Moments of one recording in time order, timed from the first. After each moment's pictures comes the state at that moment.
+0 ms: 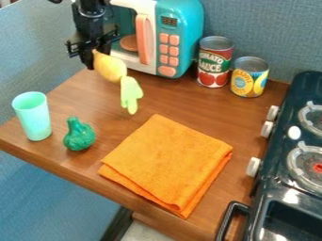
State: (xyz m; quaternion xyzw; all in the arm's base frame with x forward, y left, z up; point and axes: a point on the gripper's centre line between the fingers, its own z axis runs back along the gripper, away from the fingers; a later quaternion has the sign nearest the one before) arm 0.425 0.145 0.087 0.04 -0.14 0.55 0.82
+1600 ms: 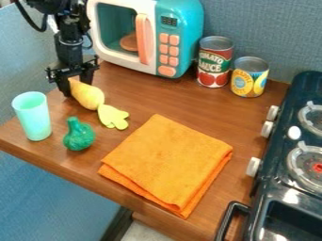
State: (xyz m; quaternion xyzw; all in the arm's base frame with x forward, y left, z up) arm 0.406 0.182 0.031 0.05 -0.06 0.54 0.84
